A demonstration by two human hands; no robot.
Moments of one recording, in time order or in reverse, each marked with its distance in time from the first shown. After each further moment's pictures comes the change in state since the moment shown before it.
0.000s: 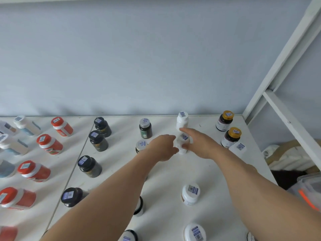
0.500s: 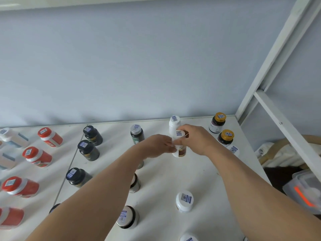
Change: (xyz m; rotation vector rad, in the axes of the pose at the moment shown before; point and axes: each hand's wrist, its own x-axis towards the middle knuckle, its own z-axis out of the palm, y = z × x) left_hand 0.021 -0.004 -0.022 -0.398 -0.152 0.086; right_hand 0.001 -0.014 -0.029 0.050 0.156 0.000
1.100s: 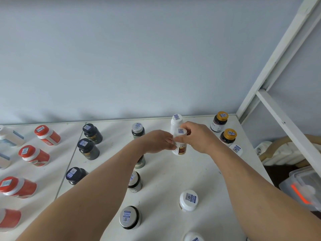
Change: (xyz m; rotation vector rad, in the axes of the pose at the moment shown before) left_hand -0.001 0.000 -0.016 0.042 -0.057 0.000; right_hand 0.004 -0.006 0.006 0.029 0.037 0.030
